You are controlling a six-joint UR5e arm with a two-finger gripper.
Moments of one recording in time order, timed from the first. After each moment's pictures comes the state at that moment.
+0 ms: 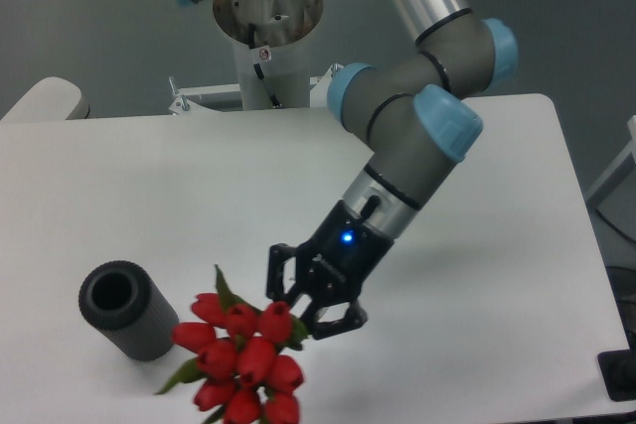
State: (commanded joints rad) arm 2.45 -2.05 -1.44 -0.76 0.57 0.95
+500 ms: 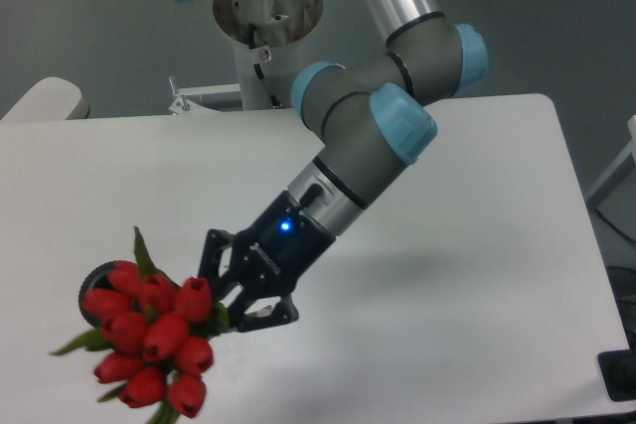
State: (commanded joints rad) arm 2.41 -2.01 -1.45 -0.75 0.40 0.96
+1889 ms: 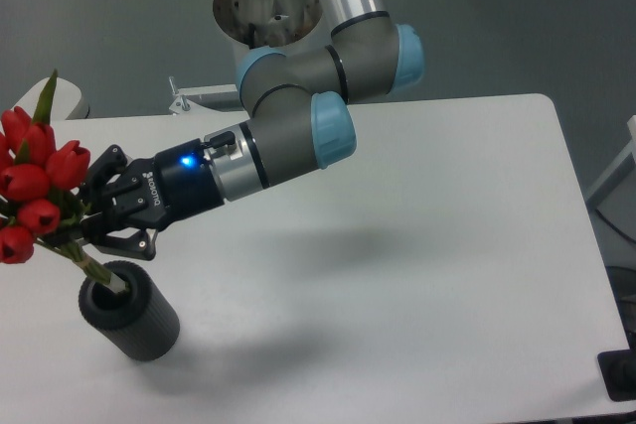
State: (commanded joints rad) arm 2.32 -1.95 -1.66 -0.75 0.08 1.23
